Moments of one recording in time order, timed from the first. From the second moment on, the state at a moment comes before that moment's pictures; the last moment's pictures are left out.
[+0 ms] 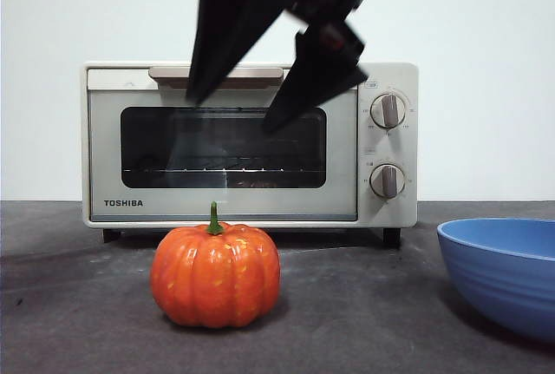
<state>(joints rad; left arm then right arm) -0.03 0.60 0.92 -1.02 0.66 0.03 0.87 1.50 1.16 -0.58 -0.23 -0.02</state>
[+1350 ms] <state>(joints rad) -0.03 0.60 0.92 -1.02 0.66 0.03 0.92 1.78 1.16 -0.48 -0.13 0.01</state>
